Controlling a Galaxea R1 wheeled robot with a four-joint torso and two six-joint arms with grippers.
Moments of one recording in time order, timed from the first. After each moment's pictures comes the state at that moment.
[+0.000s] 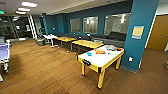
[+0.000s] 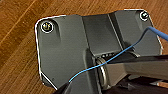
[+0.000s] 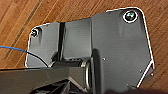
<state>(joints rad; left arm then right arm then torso) 1.48 3.15 -2.88 0.13 0.03 -0.01 -1.53 3.10 -2.78 0.03 0.07 0.02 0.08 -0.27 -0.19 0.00</state>
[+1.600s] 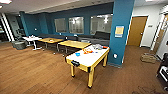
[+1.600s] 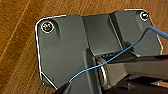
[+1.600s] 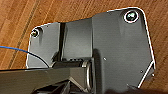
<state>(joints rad) 1.48 3.14 -2.88 0.13 0.03 -0.01 -1.53 3.10 -2.78 0.03 0.07 0.02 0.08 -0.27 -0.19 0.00</state>
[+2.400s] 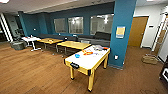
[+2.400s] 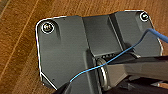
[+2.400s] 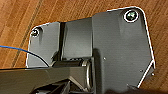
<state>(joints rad) 1.48 3.14 -2.88 0.13 0.02 -0.01 -1.53 3.10 -2.78 0.03 0.07 0.02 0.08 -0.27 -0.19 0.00</state>
